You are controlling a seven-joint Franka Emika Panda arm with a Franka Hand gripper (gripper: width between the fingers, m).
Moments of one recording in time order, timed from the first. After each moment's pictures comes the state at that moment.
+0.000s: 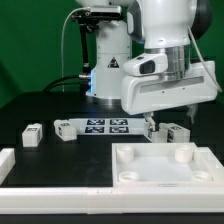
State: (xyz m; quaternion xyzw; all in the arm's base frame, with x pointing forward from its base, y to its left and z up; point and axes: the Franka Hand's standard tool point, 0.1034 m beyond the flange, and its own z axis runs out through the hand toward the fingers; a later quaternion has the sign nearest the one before) arm 0.431 0.115 0.041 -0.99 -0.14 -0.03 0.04
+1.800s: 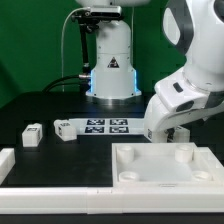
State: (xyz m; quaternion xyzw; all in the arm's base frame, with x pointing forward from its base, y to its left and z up) arm 0.416 0.143 0.027 -0.93 -0.20 0.30 0.03
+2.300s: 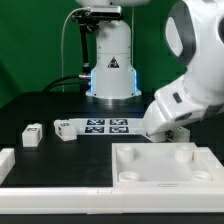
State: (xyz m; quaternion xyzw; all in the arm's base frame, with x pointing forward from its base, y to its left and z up) arm 0.400 0.147 0.014 -0.90 -0.20 0.40 0.03
